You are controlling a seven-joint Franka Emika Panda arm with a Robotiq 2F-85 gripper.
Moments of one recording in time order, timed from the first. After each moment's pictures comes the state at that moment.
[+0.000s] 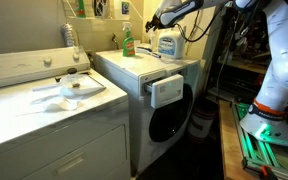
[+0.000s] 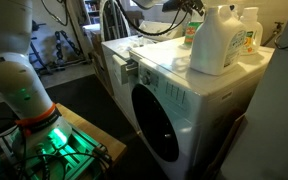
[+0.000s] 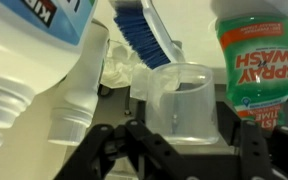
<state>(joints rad) -0.16 0.42 -0.31 -1.52 -0.18 2.76 0.26</state>
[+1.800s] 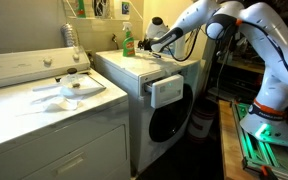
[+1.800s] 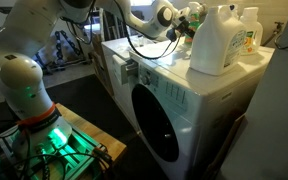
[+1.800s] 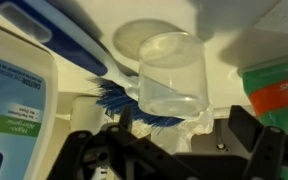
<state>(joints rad) 0.08 0.81 -0.62 -1.37 -0.21 2.83 0.82</state>
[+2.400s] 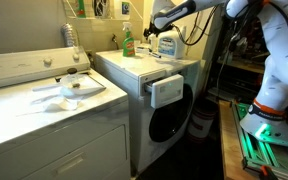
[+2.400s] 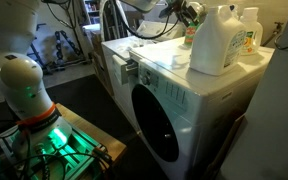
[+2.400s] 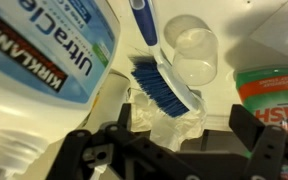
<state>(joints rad) 0.08 0.52 -0.55 -1.43 -0.20 2.45 0.41</state>
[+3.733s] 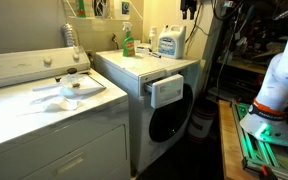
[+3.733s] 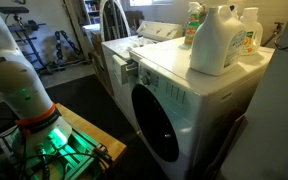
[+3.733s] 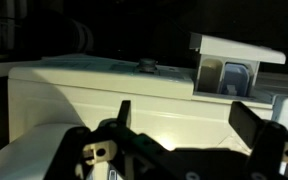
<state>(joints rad) -0.14 -0.05 -0.23 -1.50 -0.02 1.33 -0.05</state>
